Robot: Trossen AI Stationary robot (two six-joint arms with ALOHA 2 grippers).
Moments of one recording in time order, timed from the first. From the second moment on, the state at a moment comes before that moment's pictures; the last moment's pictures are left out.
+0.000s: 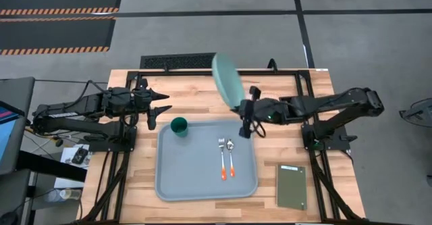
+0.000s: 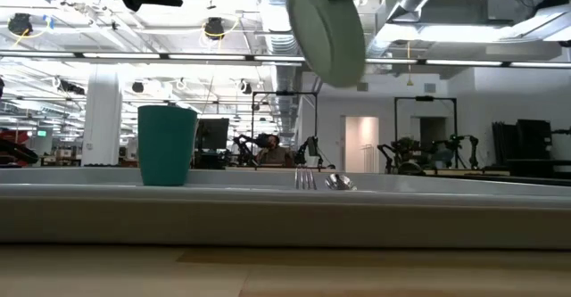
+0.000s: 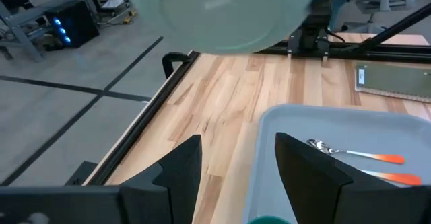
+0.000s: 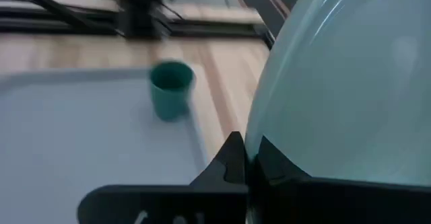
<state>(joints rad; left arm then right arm) 0.07 0.66 0.81 -0.50 -0.25 0.00 0.12 1.34 1.22 -0.40 0.47 0.02</state>
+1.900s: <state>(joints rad) 0.07 0.61 0.81 -0.50 -0.27 -0.09 0.52 2.17 2.04 -1.01 0.05 -0.41</state>
